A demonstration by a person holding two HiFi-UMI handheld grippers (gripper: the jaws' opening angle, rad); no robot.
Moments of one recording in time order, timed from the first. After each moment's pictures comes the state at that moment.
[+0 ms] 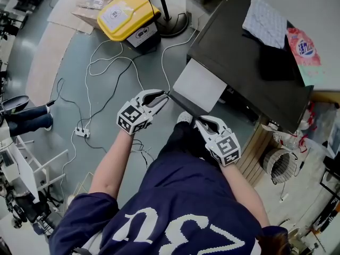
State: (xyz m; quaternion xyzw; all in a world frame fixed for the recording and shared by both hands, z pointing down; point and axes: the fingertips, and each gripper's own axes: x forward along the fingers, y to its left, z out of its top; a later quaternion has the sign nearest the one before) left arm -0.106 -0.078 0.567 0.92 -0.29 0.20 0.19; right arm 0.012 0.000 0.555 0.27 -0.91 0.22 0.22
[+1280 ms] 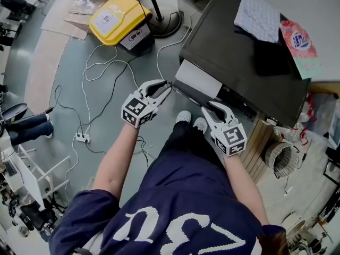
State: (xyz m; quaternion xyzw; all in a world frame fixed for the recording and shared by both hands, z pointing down) left arm -0.074 -0.129 0.560 0.92 -0.30 0.18 0.17; right arm 0.051 -0.059 0.545 0.36 -0.89 0.20 0.18
